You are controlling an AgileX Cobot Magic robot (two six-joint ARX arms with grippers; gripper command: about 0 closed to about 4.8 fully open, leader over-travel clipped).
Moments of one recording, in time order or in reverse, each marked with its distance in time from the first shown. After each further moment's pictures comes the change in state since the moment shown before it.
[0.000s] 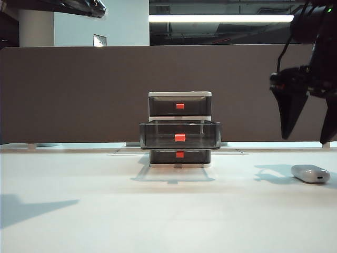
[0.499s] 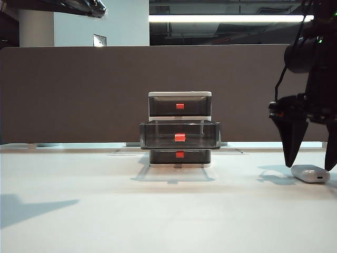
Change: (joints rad) left arm 0.000 0.000 0.000 0.000 0.000 -0.003; right arm 0.000 0.116 -0.001 -0.002 0.010 -0.001
